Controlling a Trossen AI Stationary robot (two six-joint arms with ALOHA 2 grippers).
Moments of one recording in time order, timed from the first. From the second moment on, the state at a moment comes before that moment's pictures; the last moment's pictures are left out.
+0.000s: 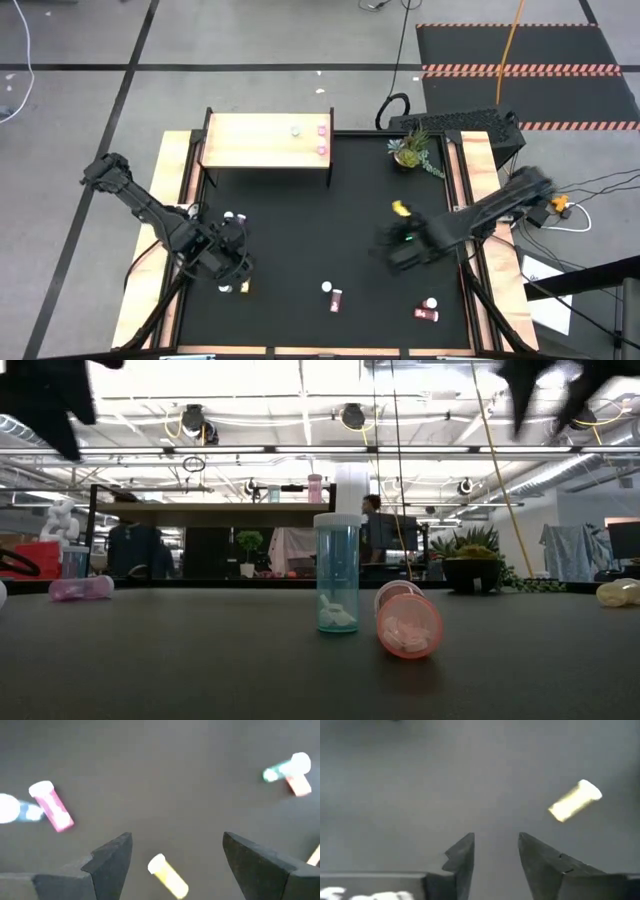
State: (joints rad) left arm -0.62 1.26 1.02 -1.02 -0.37 -1.39; right arm 0.47 1.48 1.30 -1.41 0.38 2.17
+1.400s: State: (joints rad) left arm -0.37 1.26 1.02 -0.81 -0.32 -1.08; right arm 0.13 1.03 0.50 -1.00 0.02 2.28
